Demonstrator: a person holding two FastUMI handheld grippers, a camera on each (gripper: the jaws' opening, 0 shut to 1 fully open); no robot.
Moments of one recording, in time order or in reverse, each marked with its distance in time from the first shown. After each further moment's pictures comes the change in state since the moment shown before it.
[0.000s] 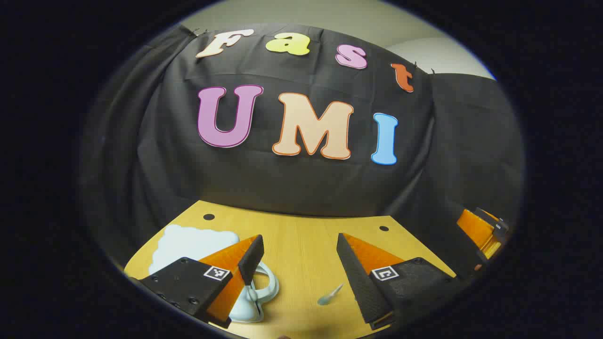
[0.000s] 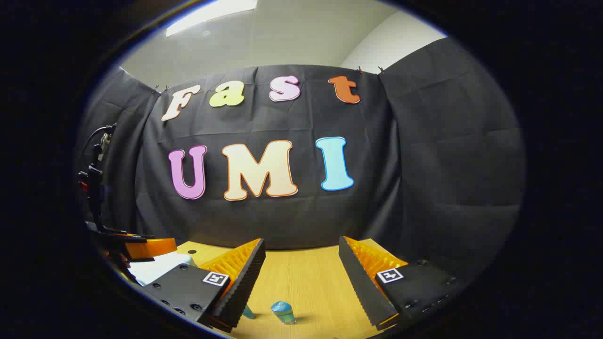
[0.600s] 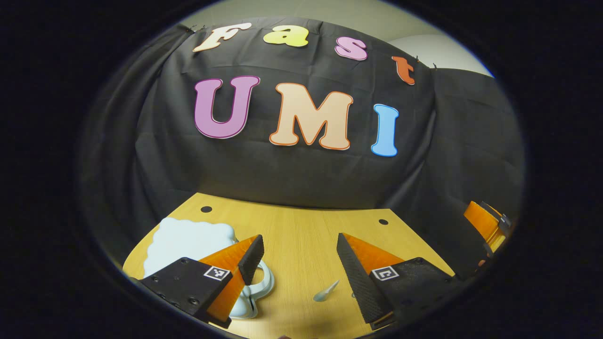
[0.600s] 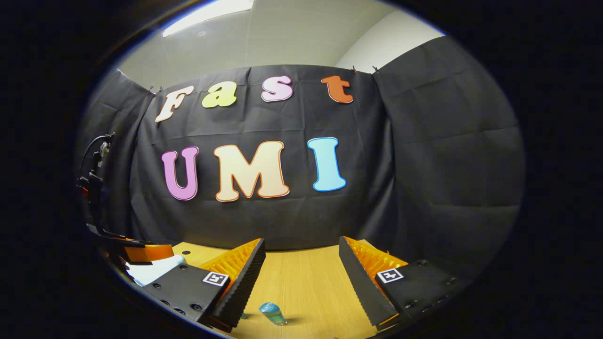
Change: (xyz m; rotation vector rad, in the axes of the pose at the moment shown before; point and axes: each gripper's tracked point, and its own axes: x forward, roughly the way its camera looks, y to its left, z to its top) left arm 0.009 -0.008 -0.017 -0.015 0.072 0.000; right arm 0.006 -0.031 -0.002 0.012 0.007 -0.042
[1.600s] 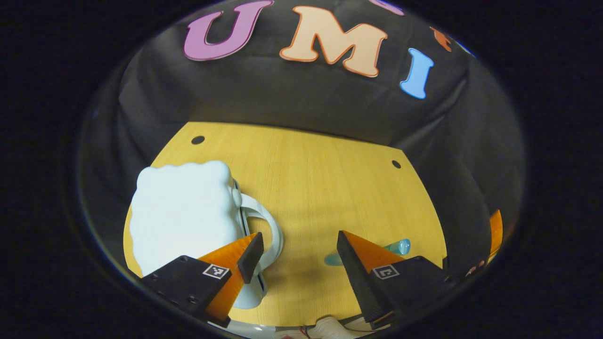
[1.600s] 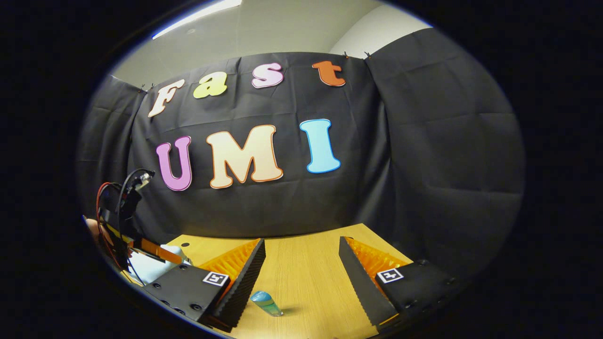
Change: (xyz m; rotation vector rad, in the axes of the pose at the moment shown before) left arm 0.049 0.050 -0.093 -0.096 0.601 0.004; right arm -0.001 -0.020 -0.044 0.036 0.108 -0.003
